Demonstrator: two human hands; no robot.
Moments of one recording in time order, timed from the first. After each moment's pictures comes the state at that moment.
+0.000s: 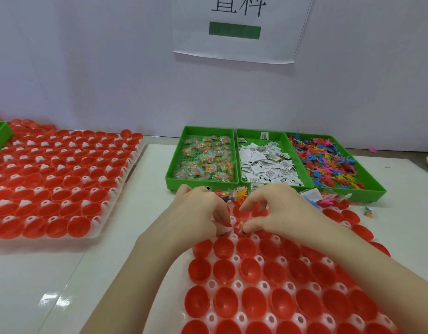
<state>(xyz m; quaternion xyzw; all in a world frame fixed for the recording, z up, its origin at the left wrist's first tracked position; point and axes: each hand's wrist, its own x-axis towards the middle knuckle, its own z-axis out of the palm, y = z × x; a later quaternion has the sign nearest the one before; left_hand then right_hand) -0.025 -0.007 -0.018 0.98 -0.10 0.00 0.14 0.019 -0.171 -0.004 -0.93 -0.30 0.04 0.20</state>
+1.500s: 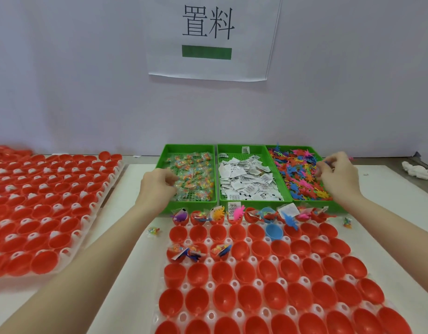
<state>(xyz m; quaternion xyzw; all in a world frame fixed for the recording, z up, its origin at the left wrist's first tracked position) 0.074 0.034 -0.041 0.92 0.14 0.19 0.33 0.150 -0.293 -0.023 -0.88 0.02 -0.22 0.43</state>
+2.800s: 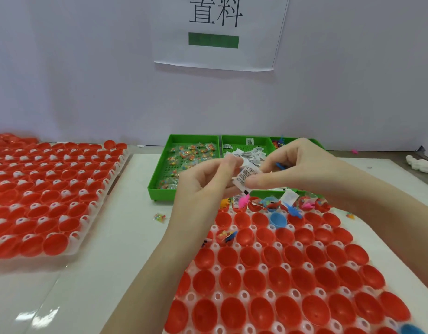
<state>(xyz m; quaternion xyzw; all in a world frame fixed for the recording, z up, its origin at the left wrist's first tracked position) -0.037 -0.064 0.024 0.66 -0.05 0.18 0.73 0.026 -0.208 0.071 -0.85 -0.29 0.12 0.42</state>
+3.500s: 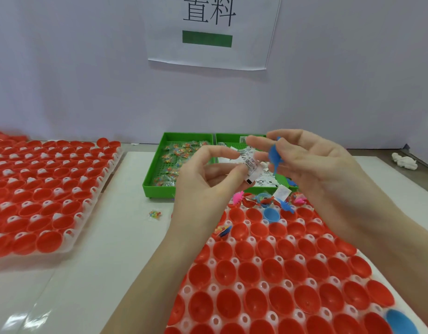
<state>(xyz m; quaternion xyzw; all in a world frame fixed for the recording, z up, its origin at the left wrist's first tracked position) -0.045 -0.073 0.032 0.64 -0.05 0.20 0.74 -0.018 -0.213 0.066 -0.70 -0.21 0.05 0.68</state>
